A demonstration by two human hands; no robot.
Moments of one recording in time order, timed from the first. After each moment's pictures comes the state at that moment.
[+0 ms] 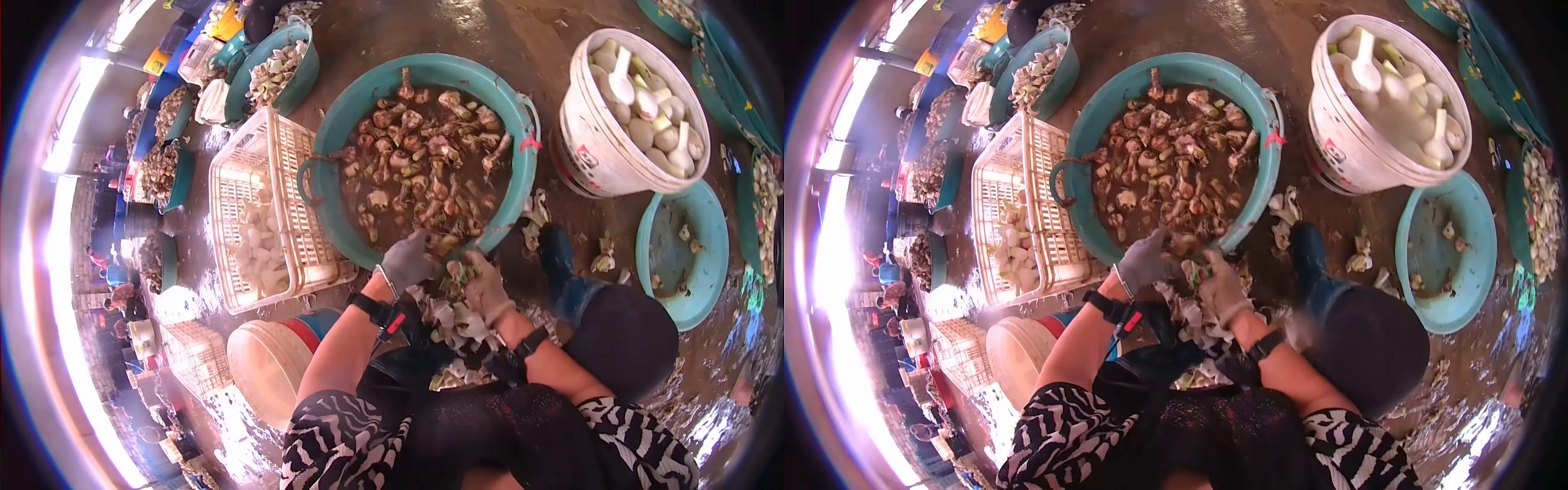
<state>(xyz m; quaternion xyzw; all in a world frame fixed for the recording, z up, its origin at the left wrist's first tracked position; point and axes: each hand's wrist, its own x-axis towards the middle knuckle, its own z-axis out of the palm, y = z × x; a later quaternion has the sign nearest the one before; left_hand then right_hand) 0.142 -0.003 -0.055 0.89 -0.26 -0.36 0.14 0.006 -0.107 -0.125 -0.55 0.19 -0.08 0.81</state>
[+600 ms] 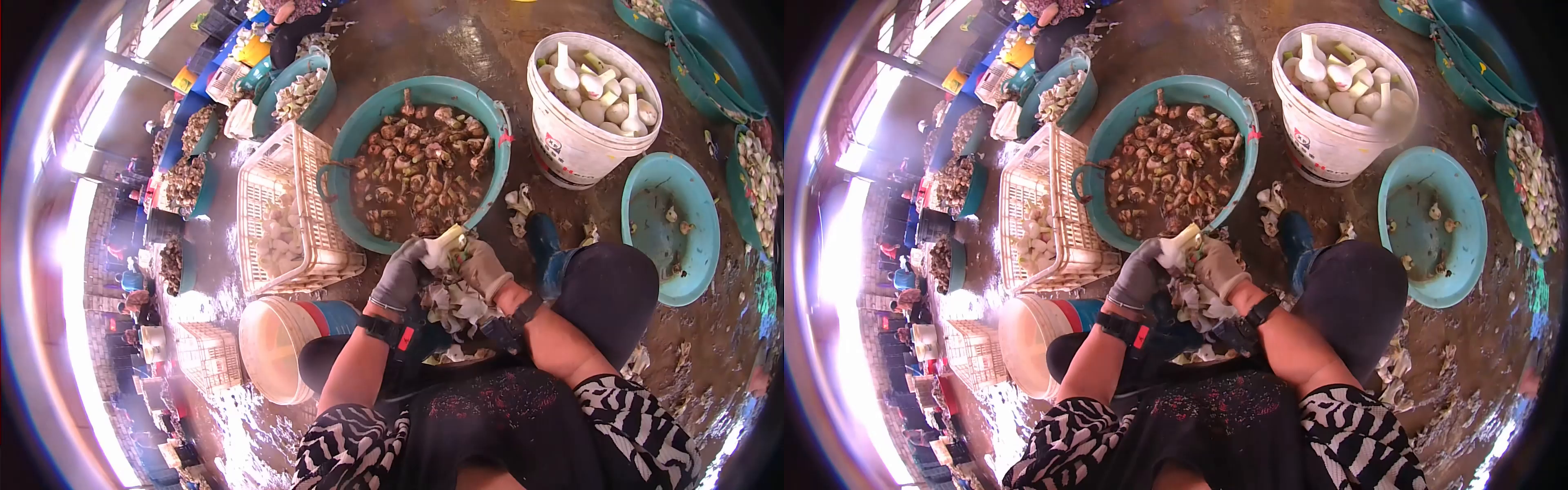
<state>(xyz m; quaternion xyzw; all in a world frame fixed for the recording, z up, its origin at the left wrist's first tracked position) 0.042 0.023 -0.024 0.56 0.02 -0.46 0.69 -0.039 -0.132 -0.088 -0.60 0.08 -0.04 0.79</state>
